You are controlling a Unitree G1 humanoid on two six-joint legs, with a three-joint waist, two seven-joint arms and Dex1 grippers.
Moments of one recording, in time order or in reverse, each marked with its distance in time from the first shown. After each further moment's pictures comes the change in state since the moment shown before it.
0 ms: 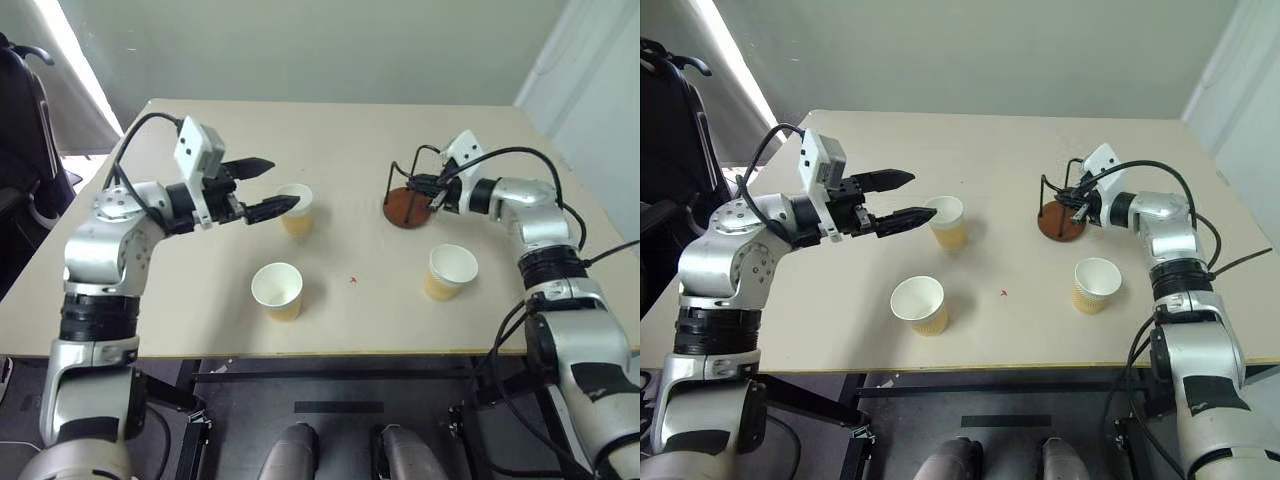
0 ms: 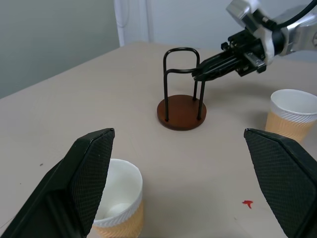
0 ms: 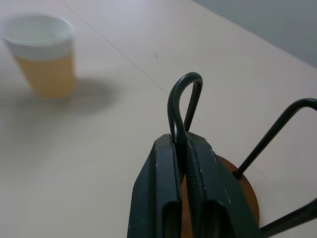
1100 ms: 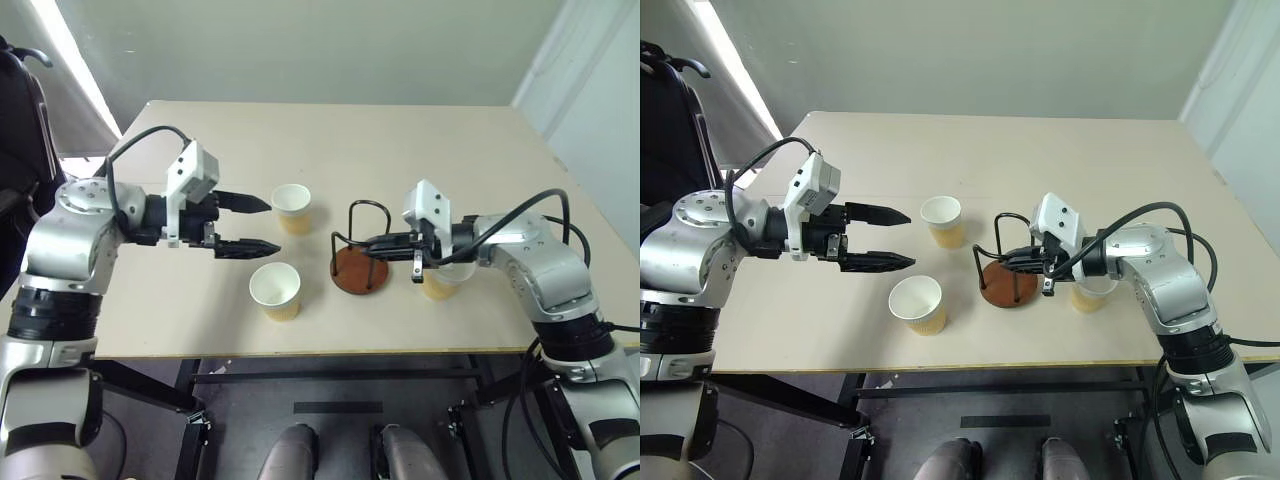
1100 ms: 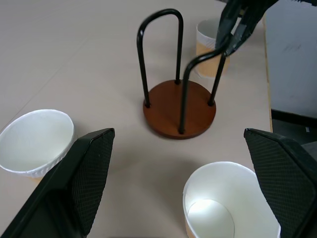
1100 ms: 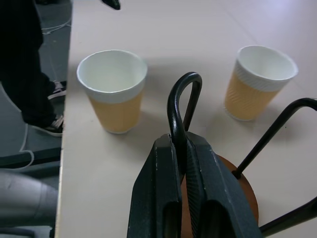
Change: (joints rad) left arm -0.003 0.192 -0.105 0.000 0.030 0.056 -0.339; right arm 0.336 -0.094 0.164 -0.951 0.250 0.529 0.139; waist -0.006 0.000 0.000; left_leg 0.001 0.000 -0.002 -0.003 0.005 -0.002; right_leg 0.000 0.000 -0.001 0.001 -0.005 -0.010
